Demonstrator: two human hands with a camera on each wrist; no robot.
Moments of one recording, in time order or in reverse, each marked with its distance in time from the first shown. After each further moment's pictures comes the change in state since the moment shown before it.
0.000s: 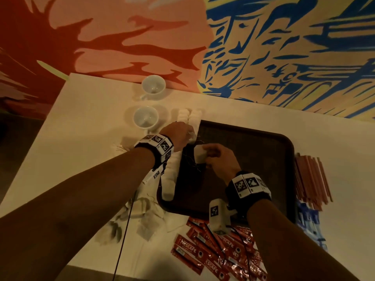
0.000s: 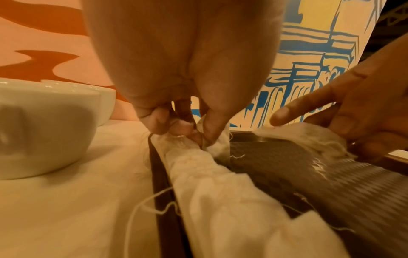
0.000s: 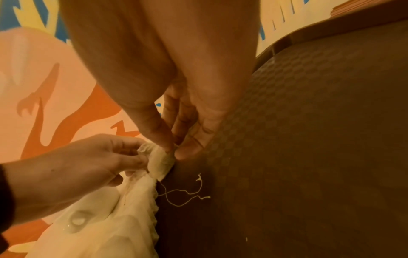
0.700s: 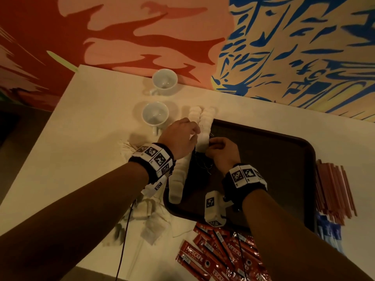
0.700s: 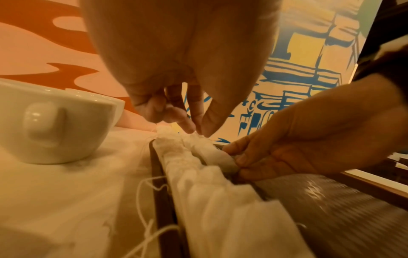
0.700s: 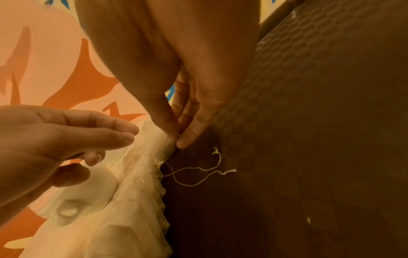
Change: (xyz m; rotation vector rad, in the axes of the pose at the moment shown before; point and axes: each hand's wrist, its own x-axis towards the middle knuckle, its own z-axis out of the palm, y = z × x) left_hand -0.031 -0.011 0.007 -0.154 0.294 0.048; right_hand 0.053 0.010 0.030 0.031 0.140 -0.011
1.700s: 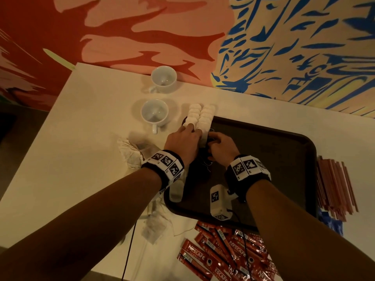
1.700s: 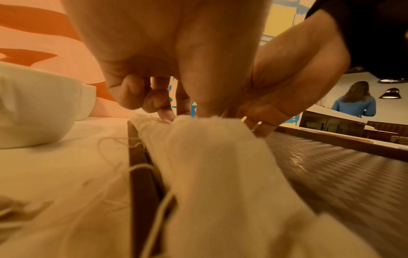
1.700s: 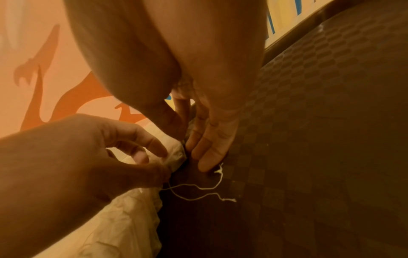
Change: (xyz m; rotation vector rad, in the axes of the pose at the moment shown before) left_hand -0.010 0.011 0.026 0.343 -0.078 -0.027; right_hand 0.013 -0.011 0.003 -0.228 -0.153 -0.040
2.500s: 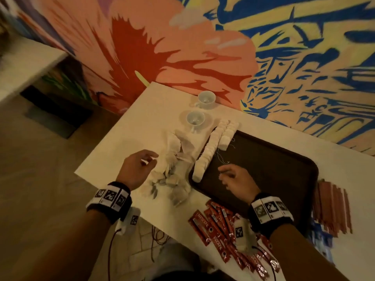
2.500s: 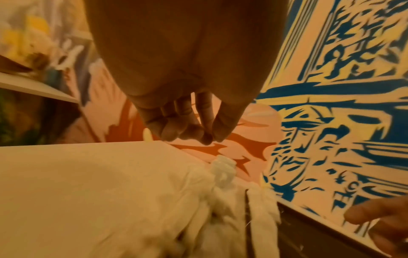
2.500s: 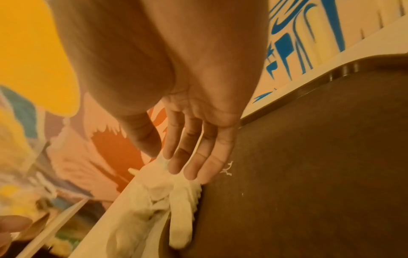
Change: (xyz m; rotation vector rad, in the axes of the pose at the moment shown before) left_hand -0.265 -0.048 -0.083 -0.618 0.323 -0.578; right_hand -0.166 0.011 -0.030 -0.165 -0.283 -0.233
